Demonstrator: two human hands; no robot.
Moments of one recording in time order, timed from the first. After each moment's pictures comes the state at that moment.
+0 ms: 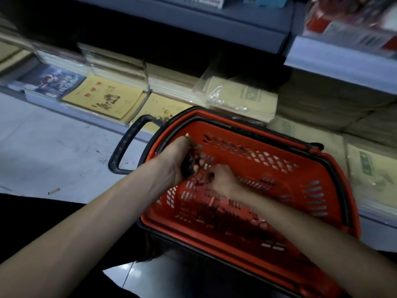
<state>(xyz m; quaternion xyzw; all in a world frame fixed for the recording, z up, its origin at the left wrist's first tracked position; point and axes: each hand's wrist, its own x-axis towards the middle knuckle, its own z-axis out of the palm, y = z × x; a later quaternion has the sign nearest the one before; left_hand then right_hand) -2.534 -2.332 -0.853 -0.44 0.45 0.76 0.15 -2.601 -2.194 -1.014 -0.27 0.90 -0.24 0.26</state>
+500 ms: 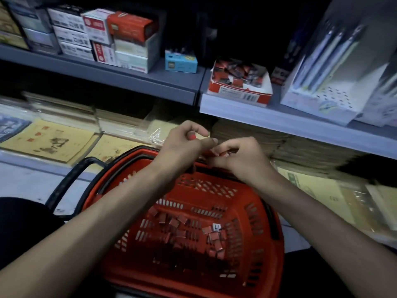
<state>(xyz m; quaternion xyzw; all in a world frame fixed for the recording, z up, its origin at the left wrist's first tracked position) -2.594 -2.236 -0.761 -0.16 0.73 0.67 -0.03 -2.644 -2.082 -0.763 -0.13 0.89 -0.43 0.11</state>
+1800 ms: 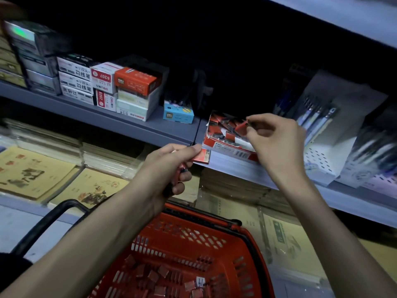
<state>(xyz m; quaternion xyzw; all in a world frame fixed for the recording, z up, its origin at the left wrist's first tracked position) -2.619 -2.269 -0.721 -0.14 0.52 0.84 -0.02 -2.712 -2.081 -0.657 -0.17 0.88 -0.37 -0.25</state>
